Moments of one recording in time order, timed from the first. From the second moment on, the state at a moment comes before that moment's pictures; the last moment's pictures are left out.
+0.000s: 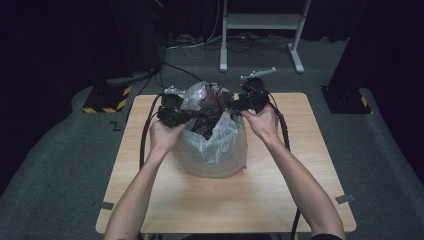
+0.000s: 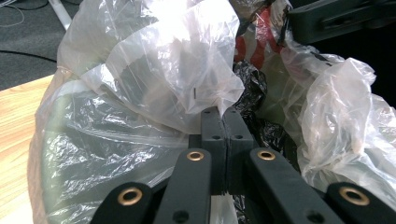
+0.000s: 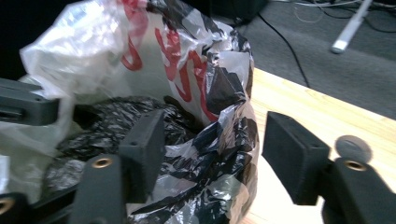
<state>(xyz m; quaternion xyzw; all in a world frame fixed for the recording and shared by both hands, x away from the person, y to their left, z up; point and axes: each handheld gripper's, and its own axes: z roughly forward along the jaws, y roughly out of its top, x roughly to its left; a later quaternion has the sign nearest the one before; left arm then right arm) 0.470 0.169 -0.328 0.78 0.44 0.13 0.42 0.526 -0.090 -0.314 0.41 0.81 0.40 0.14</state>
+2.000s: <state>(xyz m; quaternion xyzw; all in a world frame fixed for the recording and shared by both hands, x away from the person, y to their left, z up) 0.473 0.137 -0.336 0.79 0.43 0.14 0.40 0.529 -0.027 -0.313 0.35 0.85 0.38 0.14</state>
